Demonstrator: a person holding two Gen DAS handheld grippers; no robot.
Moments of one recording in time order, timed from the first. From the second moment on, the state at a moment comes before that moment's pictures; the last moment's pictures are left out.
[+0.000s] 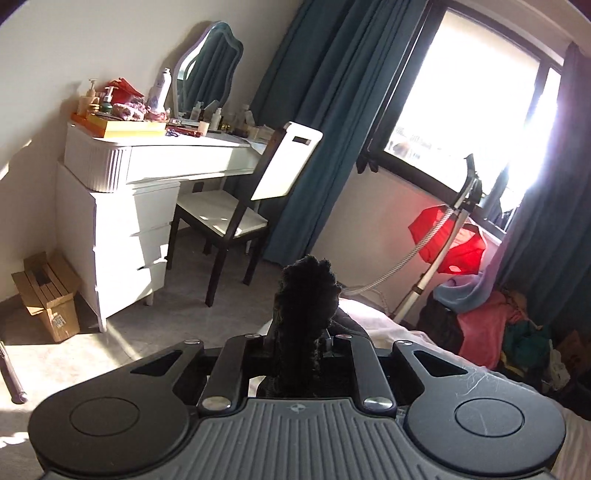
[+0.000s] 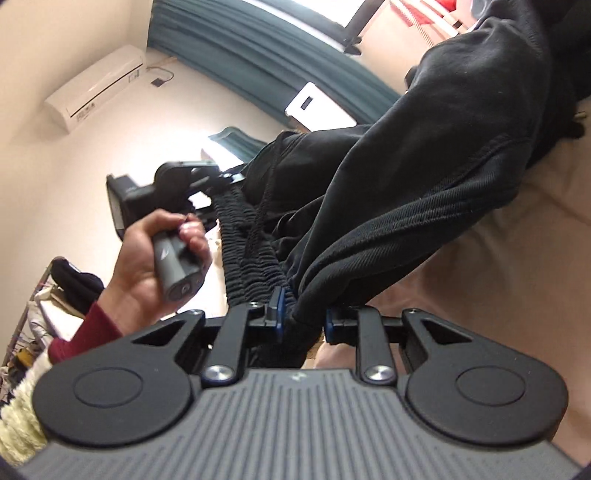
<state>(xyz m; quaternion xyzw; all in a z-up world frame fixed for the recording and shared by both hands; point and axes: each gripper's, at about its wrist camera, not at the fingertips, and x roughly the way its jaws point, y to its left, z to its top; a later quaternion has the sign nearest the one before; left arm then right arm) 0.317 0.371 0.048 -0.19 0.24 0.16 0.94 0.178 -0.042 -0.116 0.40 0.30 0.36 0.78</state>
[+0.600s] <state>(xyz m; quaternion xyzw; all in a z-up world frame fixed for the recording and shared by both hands) 0.320 0.435 -0.054 -0.13 0.32 0.23 0.91 0.191 0.037 -0.158 0.29 0.39 0.39 0.78</state>
